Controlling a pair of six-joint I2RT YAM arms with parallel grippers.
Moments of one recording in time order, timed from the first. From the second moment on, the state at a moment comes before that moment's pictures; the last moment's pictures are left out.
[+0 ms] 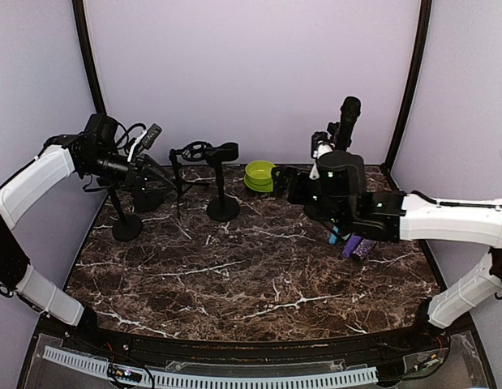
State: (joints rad) left arm -0.19 1.42 1.37 -0.87 0.99 0.44; right arm 1.02 1.41 1.06 0.08 0.60 0.53
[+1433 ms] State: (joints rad) left arm -0.19 1.46 1.40 -0.86 1.02 0.44; right arm 0.47 1.41 1.28 -0.05 0.26 0.18
